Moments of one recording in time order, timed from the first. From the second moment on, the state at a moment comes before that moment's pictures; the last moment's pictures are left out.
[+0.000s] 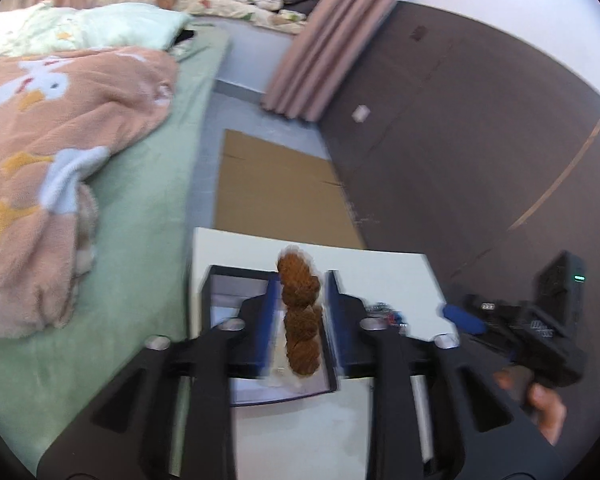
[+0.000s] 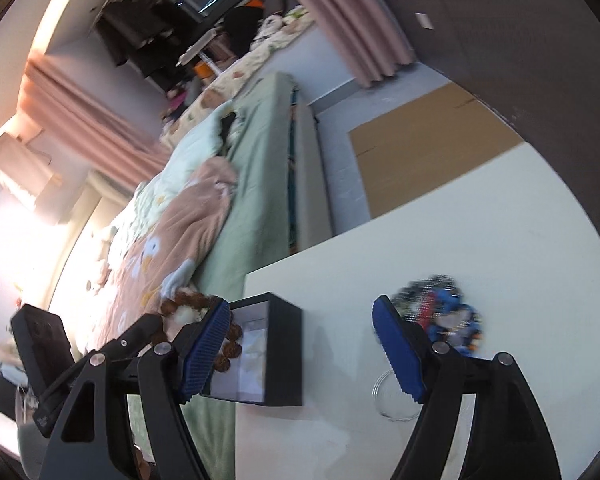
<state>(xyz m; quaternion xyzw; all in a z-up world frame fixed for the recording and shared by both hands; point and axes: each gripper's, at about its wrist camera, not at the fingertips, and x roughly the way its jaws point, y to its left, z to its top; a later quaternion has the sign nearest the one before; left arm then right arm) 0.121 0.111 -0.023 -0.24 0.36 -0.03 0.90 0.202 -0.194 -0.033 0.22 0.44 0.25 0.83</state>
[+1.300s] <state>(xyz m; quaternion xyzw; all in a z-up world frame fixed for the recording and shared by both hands) 0.124 -0.049 -0.084 -0.13 0.48 -0.05 0.87 0.172 -0.327 -0.061 0.22 0.49 0.15 0.83</state>
